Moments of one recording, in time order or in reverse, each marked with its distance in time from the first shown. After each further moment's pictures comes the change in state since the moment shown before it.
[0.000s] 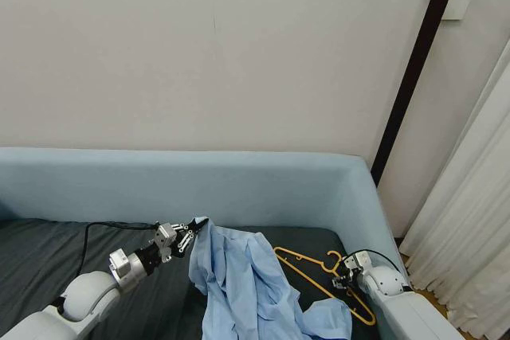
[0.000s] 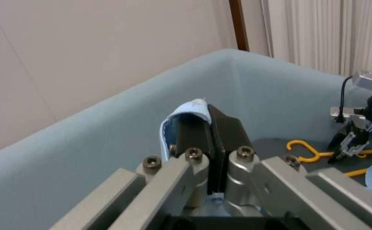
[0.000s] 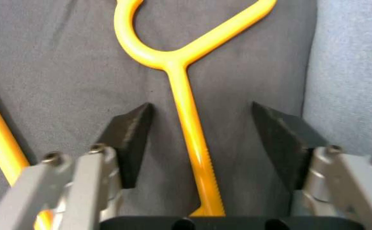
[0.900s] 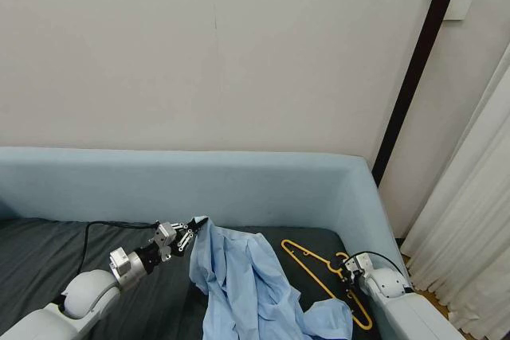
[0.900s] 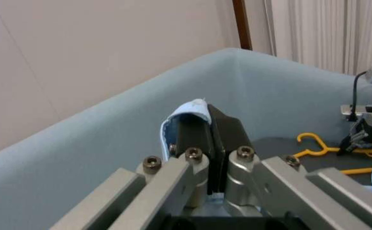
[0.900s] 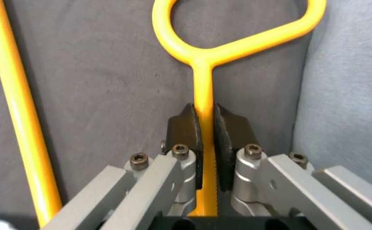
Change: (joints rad) left arm -0.018 0.000 0.007 0.022 -0.007 -0.013 0.004; right arm -0.051 -0.044 -0.010 0.090 -0.019 0.038 -0.009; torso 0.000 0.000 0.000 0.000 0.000
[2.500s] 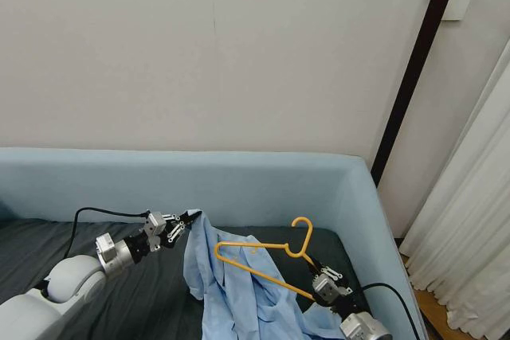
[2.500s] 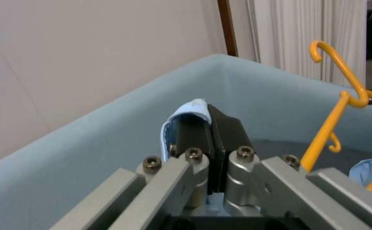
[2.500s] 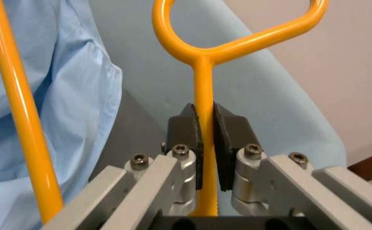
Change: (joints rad) left arm -0.047 0.082 0.000 -0.017 -0.111 0.045 0.098; right arm -0.638 -0.104 0.042 0.983 -0.590 0.374 0.338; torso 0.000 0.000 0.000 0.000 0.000
